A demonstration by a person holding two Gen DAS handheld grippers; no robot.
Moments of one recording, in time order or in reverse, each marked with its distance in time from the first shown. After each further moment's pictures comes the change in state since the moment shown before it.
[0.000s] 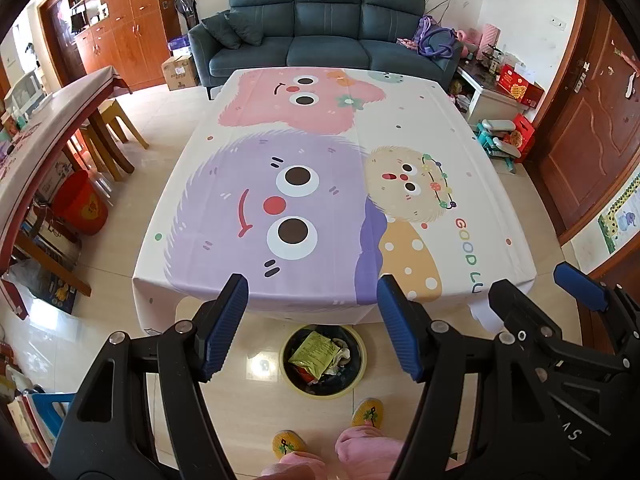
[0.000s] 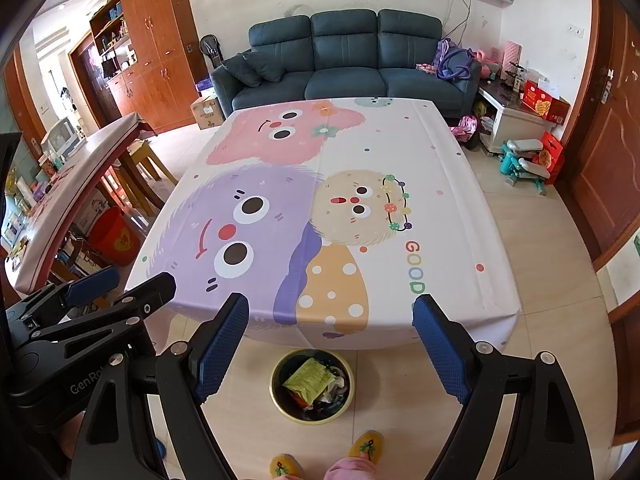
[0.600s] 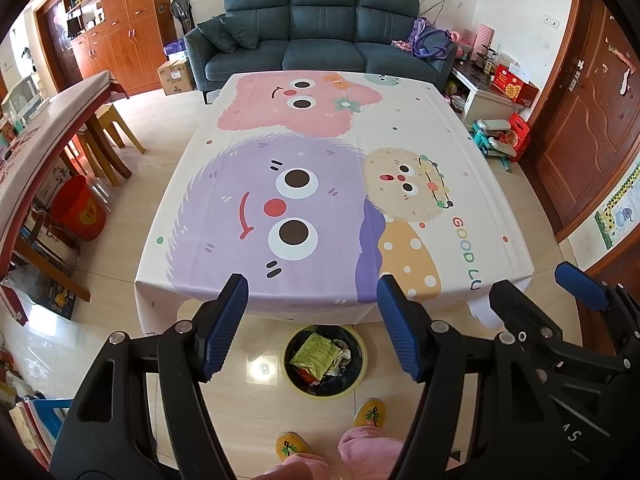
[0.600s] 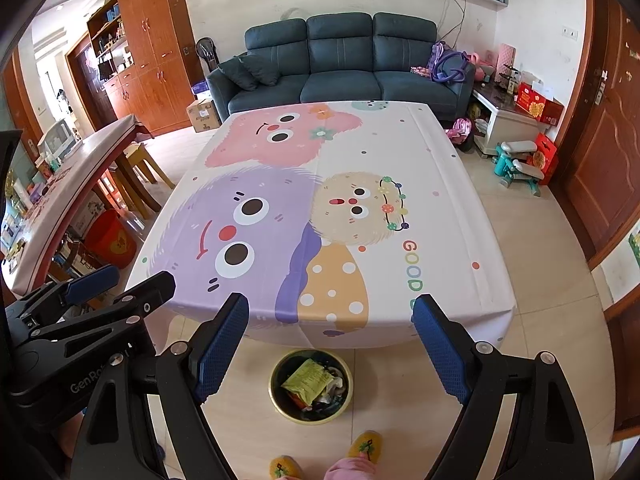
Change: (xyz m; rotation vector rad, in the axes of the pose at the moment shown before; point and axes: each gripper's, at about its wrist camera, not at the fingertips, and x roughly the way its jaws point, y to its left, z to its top) left arm -0.006 0.004 0.001 0.007 -0.007 -0.009; right arm -0.001 -0.002 -0.001 -0.003 -0.005 -0.004
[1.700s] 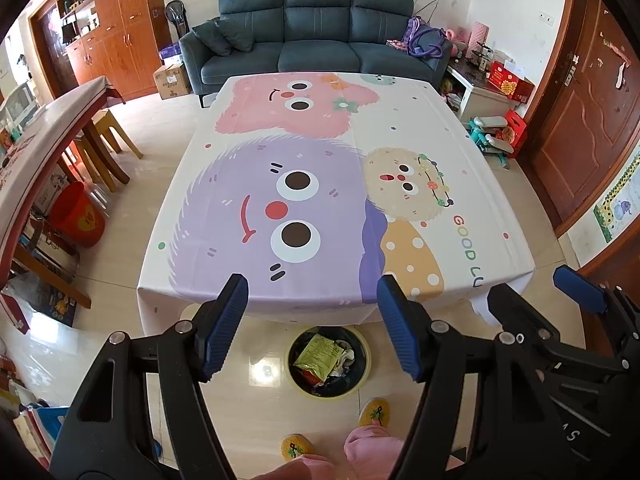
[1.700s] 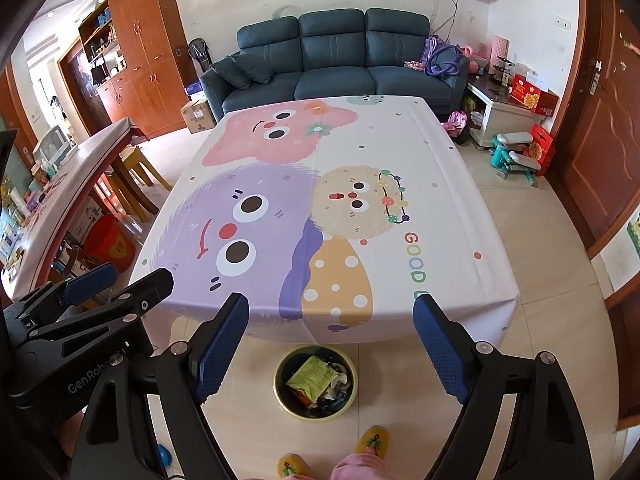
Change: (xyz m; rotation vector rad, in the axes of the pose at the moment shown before) left arm 0.001 -0.001 0.001 0.009 -0.003 -0.002; right arm 0.000 -0.007 0.000 0.002 0.004 0.007
